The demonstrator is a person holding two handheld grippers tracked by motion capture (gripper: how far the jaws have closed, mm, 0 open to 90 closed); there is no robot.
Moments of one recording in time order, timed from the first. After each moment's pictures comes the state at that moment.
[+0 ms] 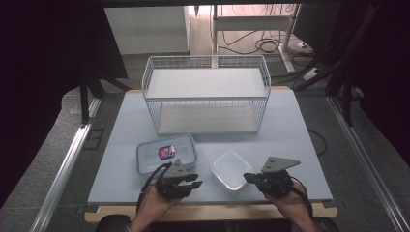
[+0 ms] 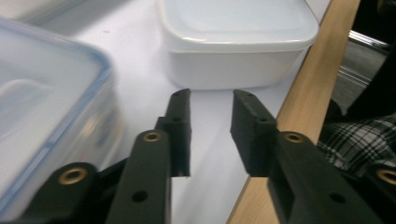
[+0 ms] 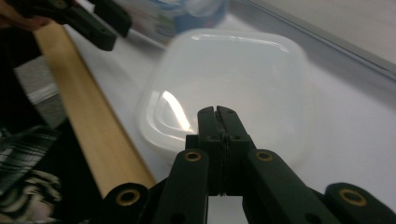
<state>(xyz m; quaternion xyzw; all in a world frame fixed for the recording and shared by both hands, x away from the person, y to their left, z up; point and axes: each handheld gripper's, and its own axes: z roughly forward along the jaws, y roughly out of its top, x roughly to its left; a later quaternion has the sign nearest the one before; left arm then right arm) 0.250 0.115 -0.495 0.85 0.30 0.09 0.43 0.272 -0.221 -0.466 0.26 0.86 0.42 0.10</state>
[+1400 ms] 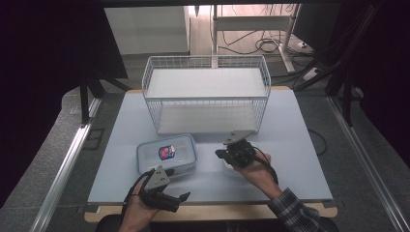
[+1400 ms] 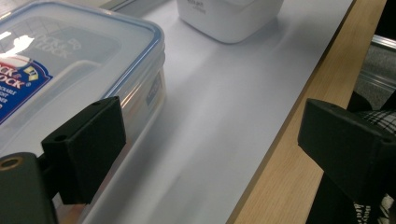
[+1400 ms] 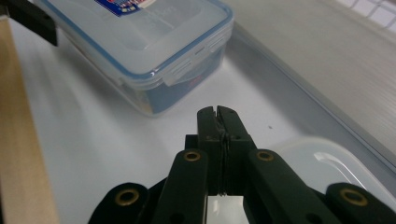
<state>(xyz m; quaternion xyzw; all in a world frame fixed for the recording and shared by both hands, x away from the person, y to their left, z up) 0.228 0.146 -0.504 0.83 0.31 0.14 0.44 0.348 -0.128 -0.458 0.22 0.89 0.38 0.11</state>
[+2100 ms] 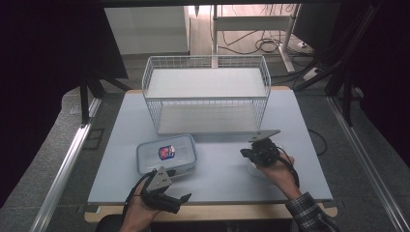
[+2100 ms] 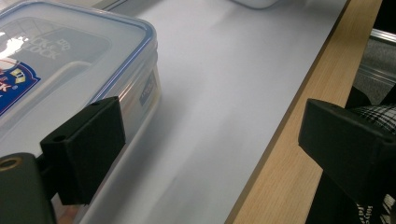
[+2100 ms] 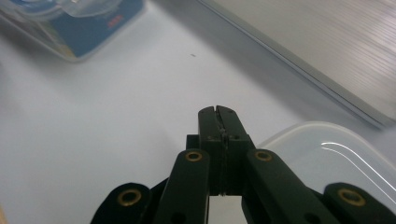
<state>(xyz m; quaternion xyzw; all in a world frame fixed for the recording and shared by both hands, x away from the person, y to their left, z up) 0.227 0.142 -0.505 0.84 0.30 0.15 0.44 0.361 -0.201 -0.471 0.30 0.88 0.35 0.13</state>
